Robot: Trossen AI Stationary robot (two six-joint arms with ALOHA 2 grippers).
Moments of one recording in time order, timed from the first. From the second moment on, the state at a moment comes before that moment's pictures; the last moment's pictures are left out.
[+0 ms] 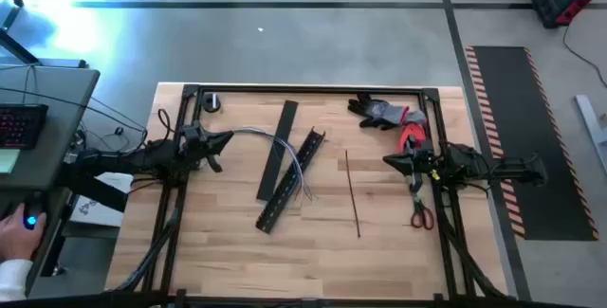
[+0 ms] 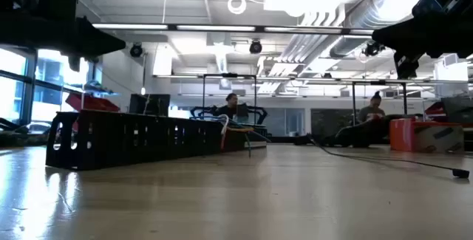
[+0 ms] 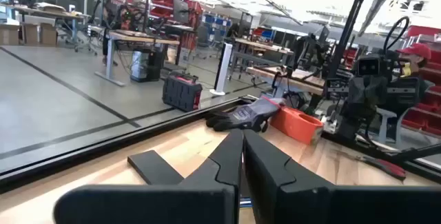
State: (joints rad) left arm -0.05 0.00 0.01 0.07 -0.60 -0.18; right arm 0.04 0.01 0.01 0.03 0.13 0.31
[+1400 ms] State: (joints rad) left arm -0.04 0.00 0.01 0.07 -0.60 -0.18; right arm 0.04 0.01 0.01 0.14 0.13 0.22
